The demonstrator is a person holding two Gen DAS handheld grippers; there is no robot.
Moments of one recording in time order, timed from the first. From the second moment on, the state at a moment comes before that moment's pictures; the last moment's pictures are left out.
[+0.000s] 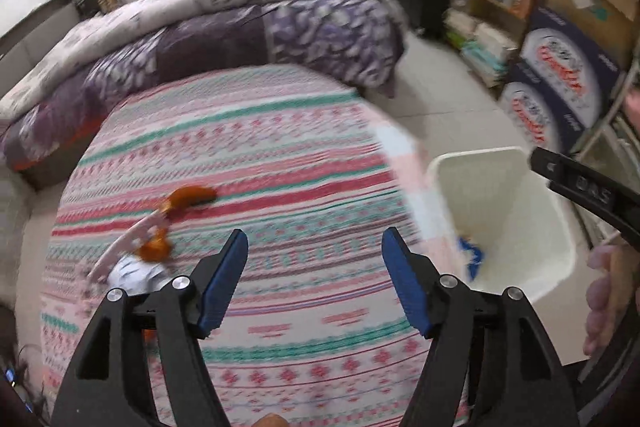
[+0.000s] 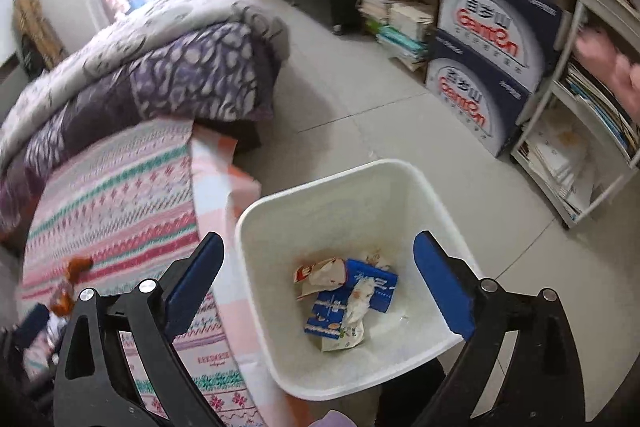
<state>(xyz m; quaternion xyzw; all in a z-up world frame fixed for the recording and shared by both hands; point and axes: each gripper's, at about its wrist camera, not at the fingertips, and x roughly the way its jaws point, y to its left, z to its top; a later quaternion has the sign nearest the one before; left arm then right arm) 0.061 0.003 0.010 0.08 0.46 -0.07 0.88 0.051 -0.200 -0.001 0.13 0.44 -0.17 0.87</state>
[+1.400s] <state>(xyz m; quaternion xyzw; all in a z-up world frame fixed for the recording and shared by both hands) 0.047 0.237 0.010 -0.02 0.56 -0.01 0.83 0.075 0.056 -0.044 -0.01 0.49 0.20 0.84</state>
